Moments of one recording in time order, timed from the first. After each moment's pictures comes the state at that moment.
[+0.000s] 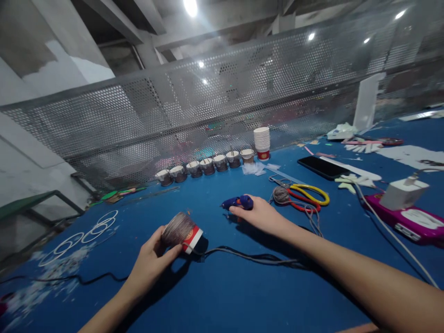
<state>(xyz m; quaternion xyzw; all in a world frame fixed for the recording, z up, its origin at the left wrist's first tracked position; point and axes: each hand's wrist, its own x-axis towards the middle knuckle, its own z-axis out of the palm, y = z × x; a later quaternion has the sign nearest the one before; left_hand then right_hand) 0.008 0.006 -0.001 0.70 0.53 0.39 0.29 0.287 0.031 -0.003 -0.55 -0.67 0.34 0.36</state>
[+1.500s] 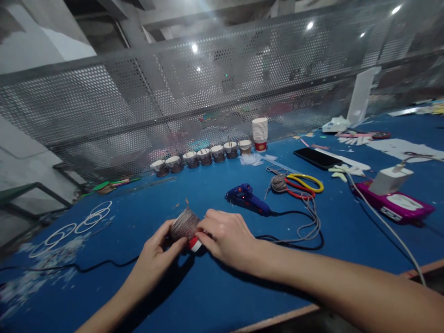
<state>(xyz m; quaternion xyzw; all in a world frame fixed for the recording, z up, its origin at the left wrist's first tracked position) 0.022 -0.017 0.006 0.73 0.50 0.37 0.30 0.213 -0.016 -0.011 -0.37 -0.83 0.04 0.40</state>
